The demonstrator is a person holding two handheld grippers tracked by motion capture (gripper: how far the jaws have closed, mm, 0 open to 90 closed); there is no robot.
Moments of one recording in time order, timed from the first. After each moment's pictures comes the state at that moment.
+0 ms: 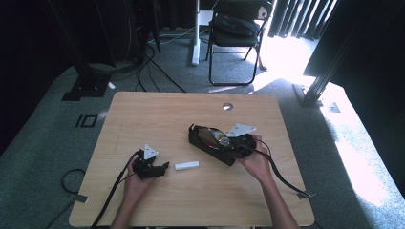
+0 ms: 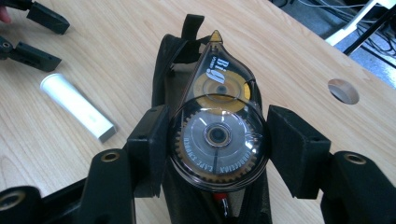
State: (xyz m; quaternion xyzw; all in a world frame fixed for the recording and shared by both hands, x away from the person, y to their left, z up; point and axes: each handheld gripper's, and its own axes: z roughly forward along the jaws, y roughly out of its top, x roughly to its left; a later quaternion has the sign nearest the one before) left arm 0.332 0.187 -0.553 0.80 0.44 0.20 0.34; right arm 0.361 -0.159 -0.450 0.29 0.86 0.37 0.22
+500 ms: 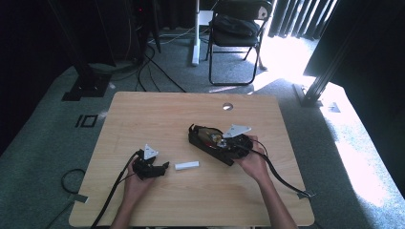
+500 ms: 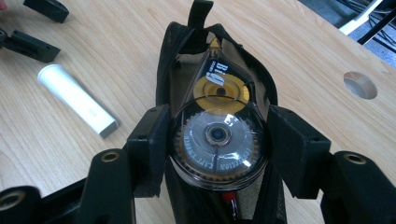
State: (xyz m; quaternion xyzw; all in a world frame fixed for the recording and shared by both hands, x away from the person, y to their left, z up) left arm 0.332 0.187 -0.553 0.80 0.44 0.20 0.34; right arm 0.367 -0.152 -0.460 0.29 0.86 0.35 0.21
